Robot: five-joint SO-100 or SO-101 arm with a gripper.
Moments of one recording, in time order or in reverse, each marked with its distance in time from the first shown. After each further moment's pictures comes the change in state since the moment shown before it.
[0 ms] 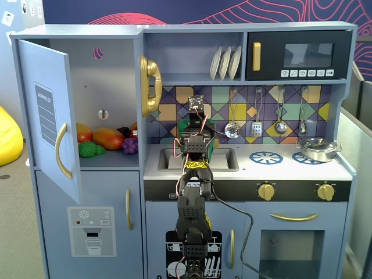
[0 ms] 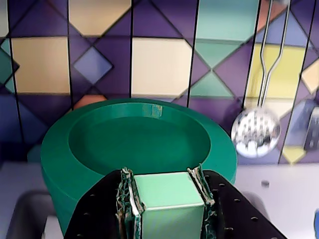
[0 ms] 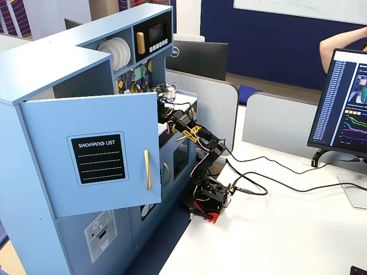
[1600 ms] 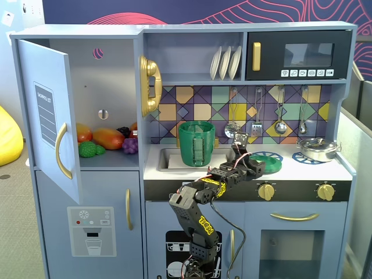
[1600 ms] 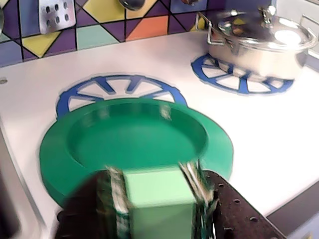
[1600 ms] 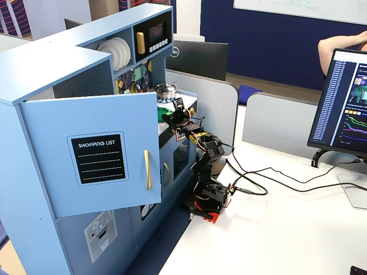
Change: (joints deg) arm 30.7 0.6 35.9 -26.6 -0.4
